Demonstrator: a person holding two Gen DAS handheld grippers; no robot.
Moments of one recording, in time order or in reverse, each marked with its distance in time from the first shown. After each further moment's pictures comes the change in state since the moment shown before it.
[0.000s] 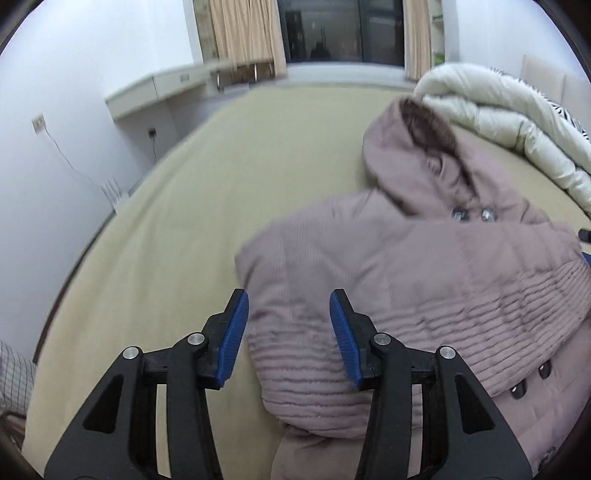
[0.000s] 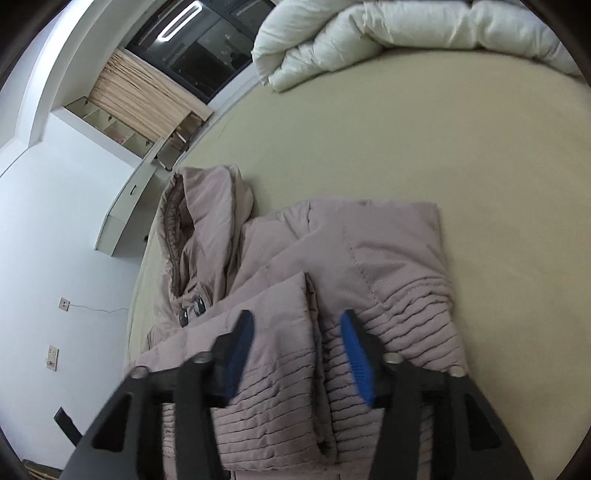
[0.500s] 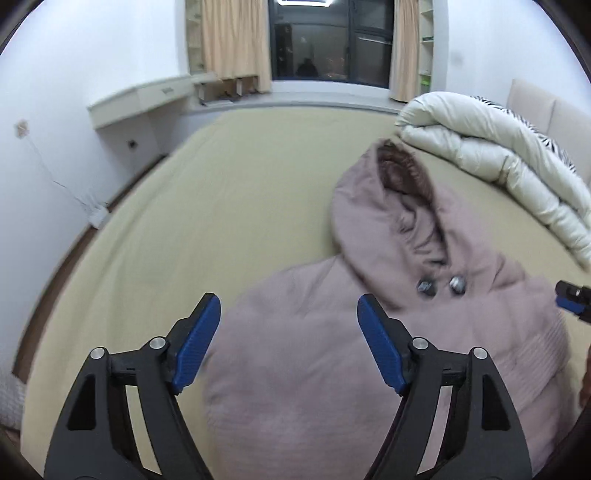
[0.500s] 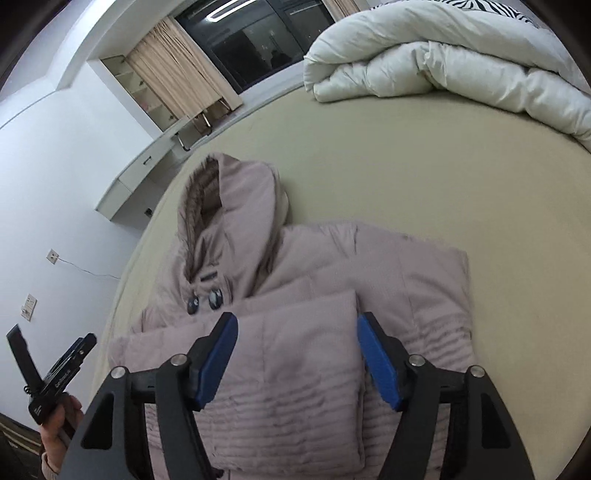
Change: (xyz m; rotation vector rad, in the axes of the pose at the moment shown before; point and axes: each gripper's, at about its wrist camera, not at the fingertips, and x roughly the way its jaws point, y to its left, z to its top) left arm 0.021 -0.024 0.089 -0.054 0.006 -0.152; right arm 0.002 0.043 0.009 -0.223 0.016 -0.021
